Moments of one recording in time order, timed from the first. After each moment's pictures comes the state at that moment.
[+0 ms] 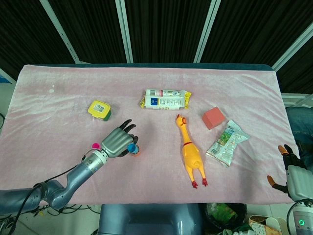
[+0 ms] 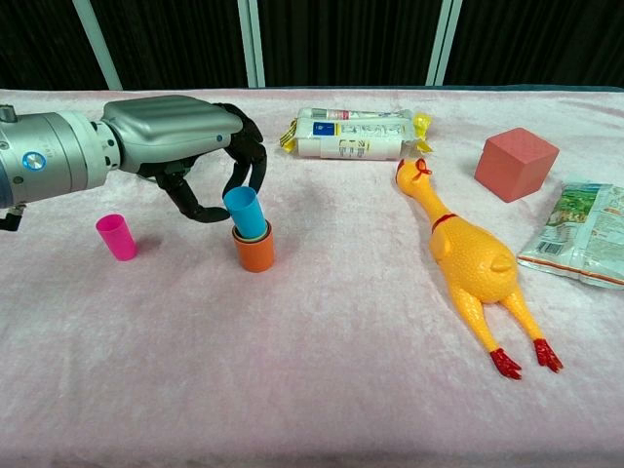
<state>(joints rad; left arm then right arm) -0.87 -1.48 -0.09 -1.55 1.26 0.87 0.41 0.04 -1.10 0.10 -1.74 -1.28 1.40 -0.06</state>
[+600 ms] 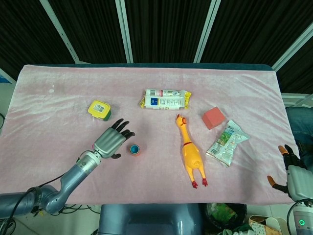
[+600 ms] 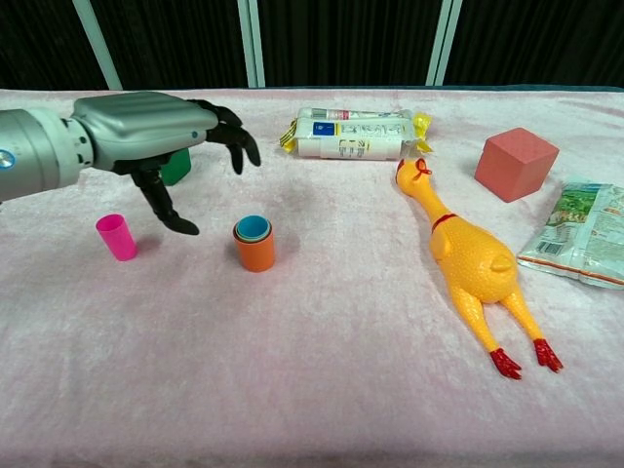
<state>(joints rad) -0.81 -1.42 -0.06 -1.63 1.22 0.95 0.47 0.04 -1.09 0.10 -1.75 -1.28 1.40 -0.06</state>
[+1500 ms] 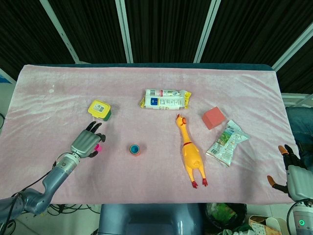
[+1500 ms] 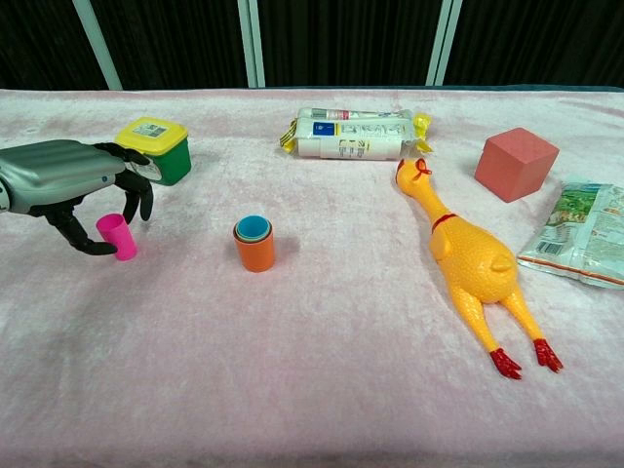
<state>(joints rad) -0.70 -1.47 0.02 -1.34 1.29 0.94 0.30 0.04 -1.09 0.10 -1.75 -1.28 1.40 -0.06</state>
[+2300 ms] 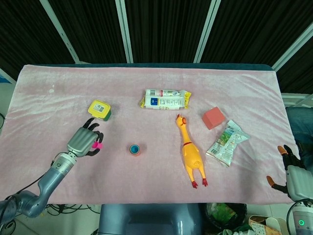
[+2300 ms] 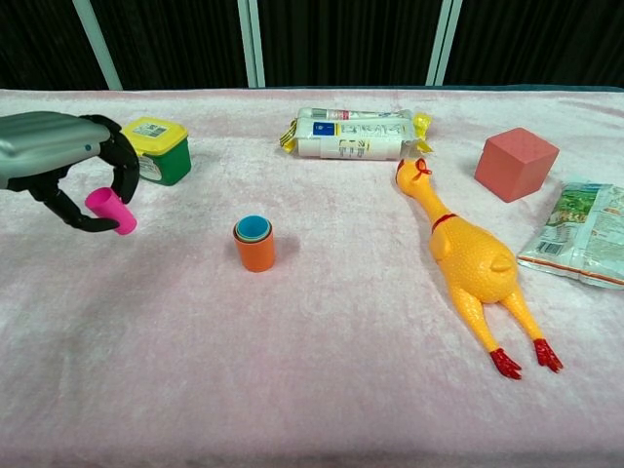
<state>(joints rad) -0.66 -1.39 -0.03 -1.47 1.34 1.00 0.26 0.04 -1.09 0.10 -1.75 -1.28 1.39 -0.06</state>
